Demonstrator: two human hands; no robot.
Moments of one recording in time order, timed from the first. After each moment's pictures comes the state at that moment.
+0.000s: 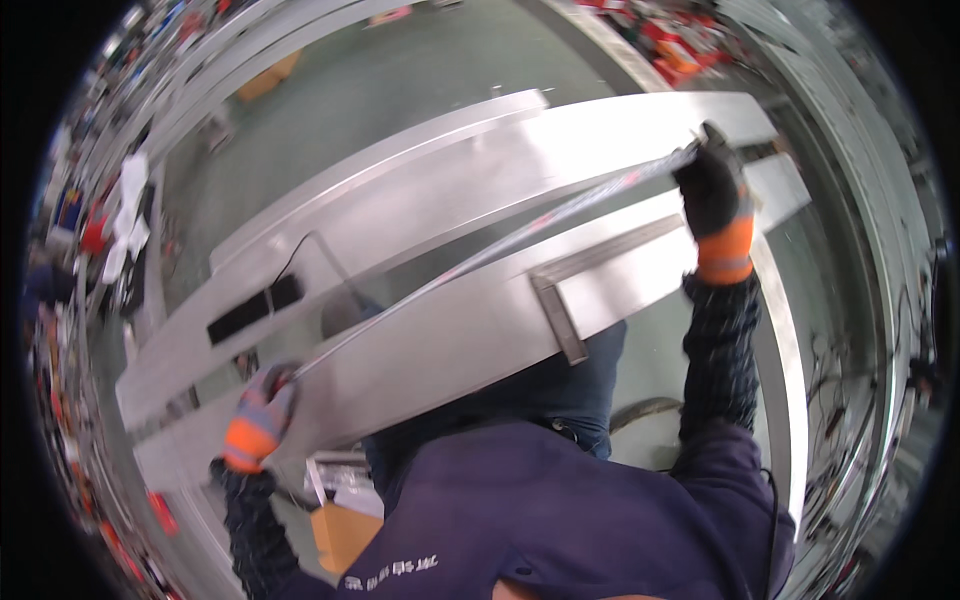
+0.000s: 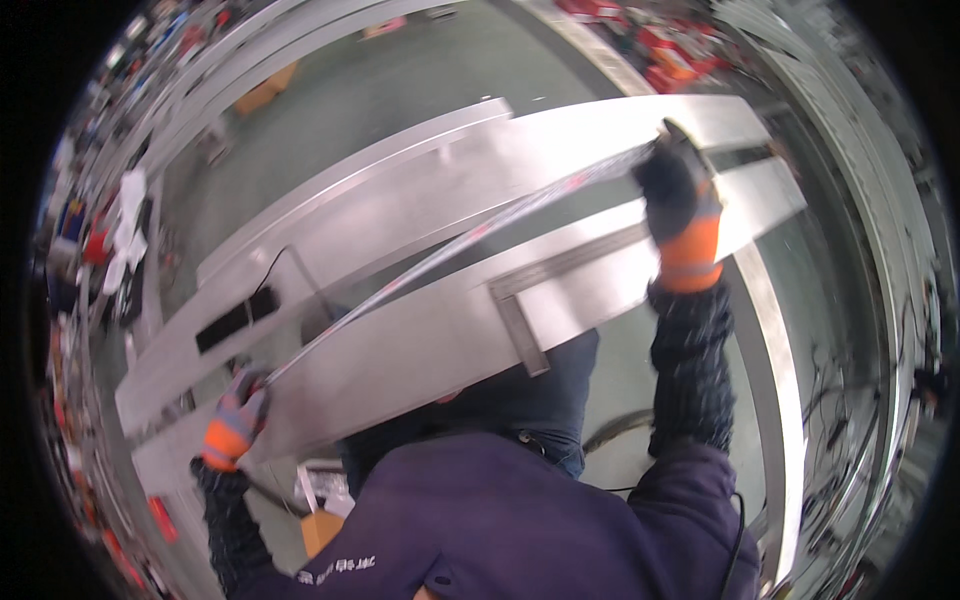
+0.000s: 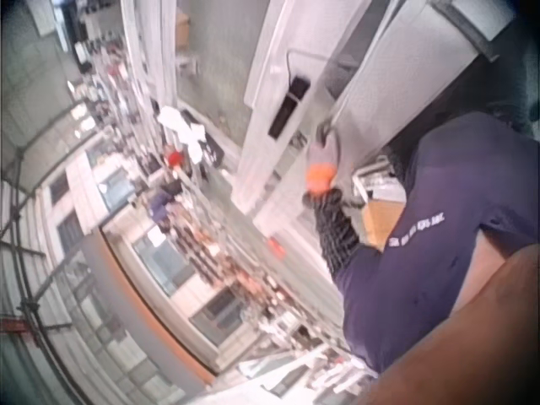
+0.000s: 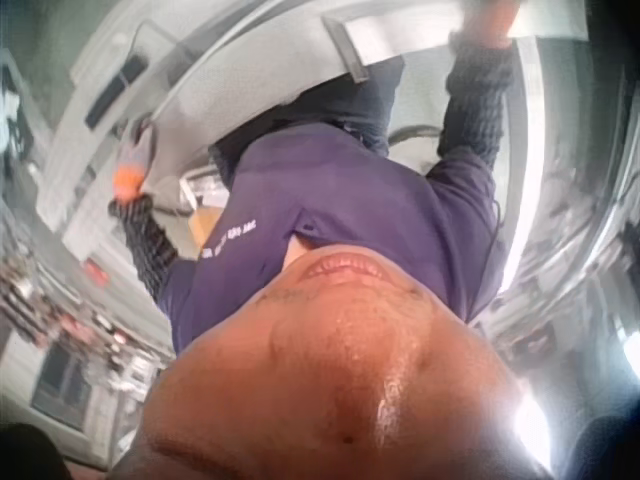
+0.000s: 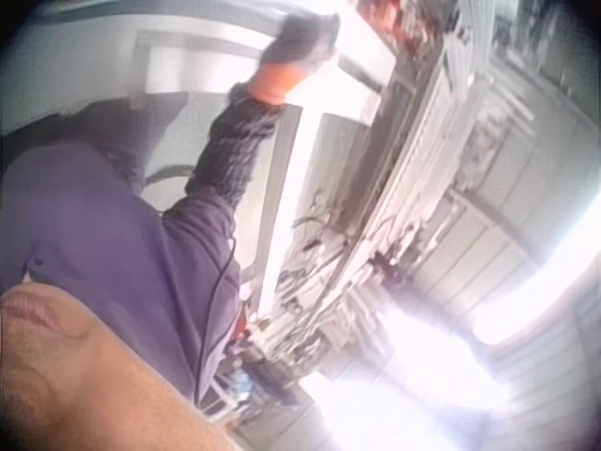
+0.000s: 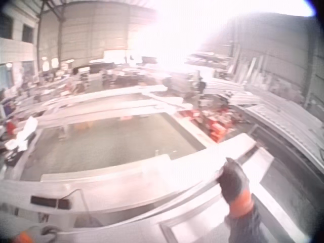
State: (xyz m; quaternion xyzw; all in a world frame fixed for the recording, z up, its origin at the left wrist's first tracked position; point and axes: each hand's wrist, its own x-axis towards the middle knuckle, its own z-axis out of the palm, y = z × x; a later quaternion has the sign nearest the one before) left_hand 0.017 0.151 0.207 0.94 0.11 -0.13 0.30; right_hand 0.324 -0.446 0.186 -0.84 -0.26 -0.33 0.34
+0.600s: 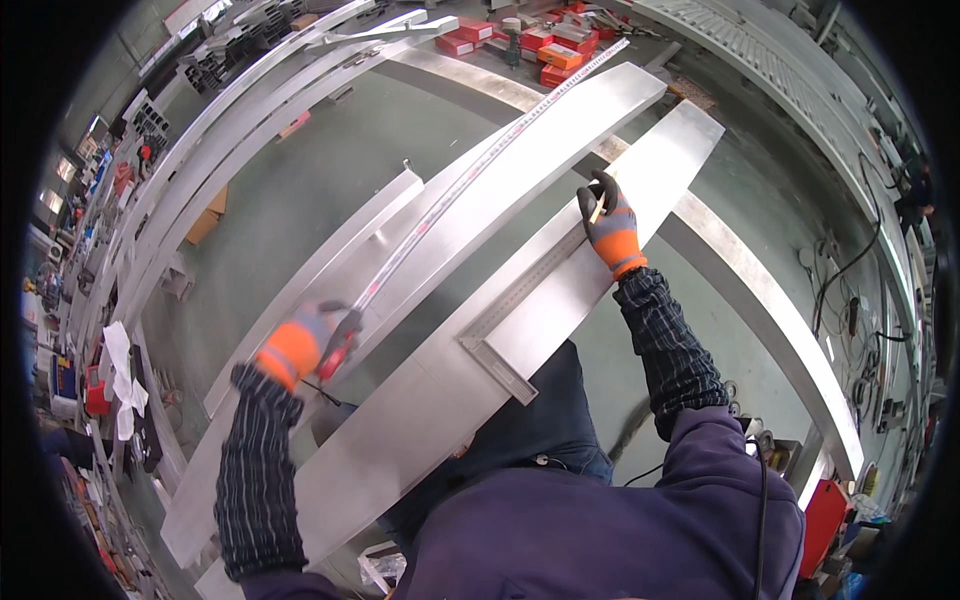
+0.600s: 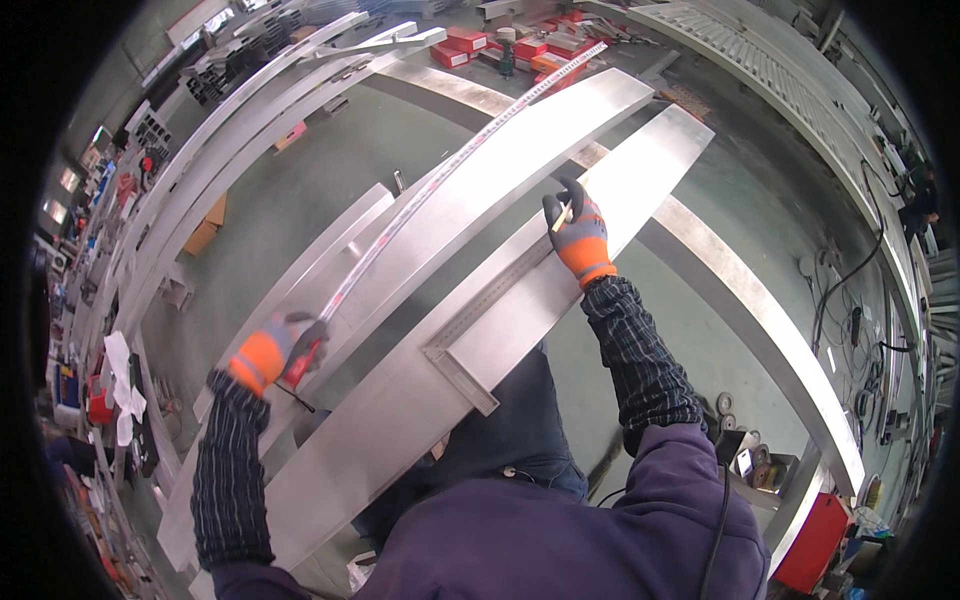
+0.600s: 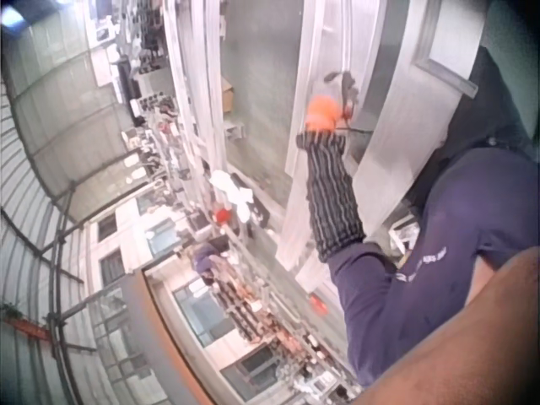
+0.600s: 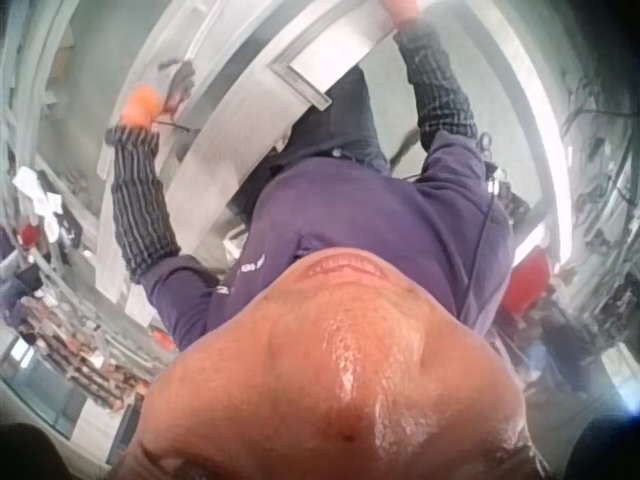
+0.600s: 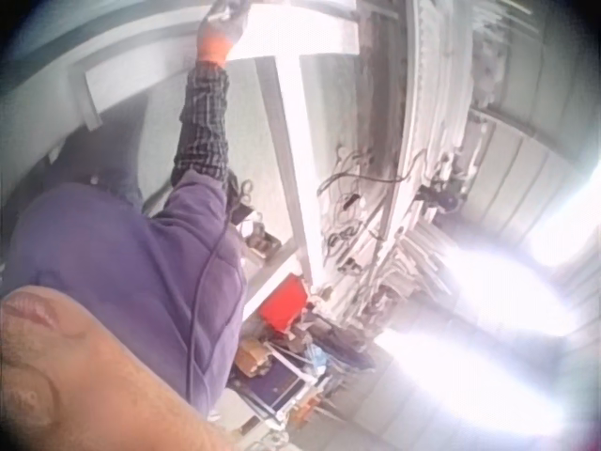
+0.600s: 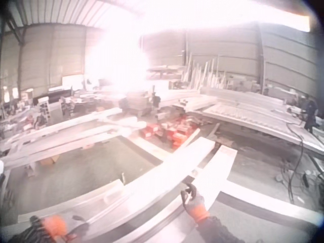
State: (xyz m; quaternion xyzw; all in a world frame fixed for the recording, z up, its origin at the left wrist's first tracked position) left_hand 0.300 0.020 0.194 0.78 0.03 -0.35 0.52; right_hand 0.311 -0.479 0.106 -0.83 0.07 -0.33 0.44
